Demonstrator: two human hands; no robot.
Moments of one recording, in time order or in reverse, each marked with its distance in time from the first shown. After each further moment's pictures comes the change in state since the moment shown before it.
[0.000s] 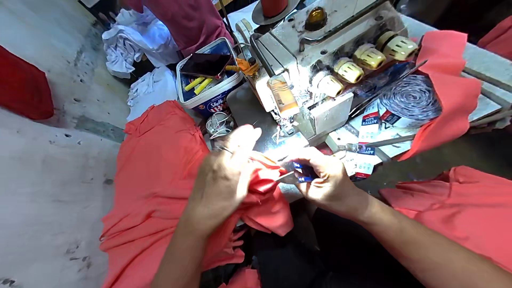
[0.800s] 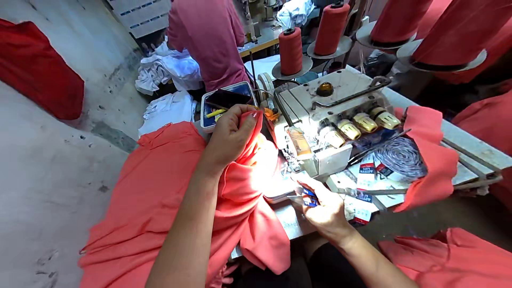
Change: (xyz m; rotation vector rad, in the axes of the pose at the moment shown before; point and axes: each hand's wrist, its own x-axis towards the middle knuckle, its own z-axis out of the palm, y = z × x) left_hand 0.091 -0.032 -0.025 -0.853 0.259 -0.177; right_hand -0.005 0.038 0.013 -0.199 0.191 -0.063
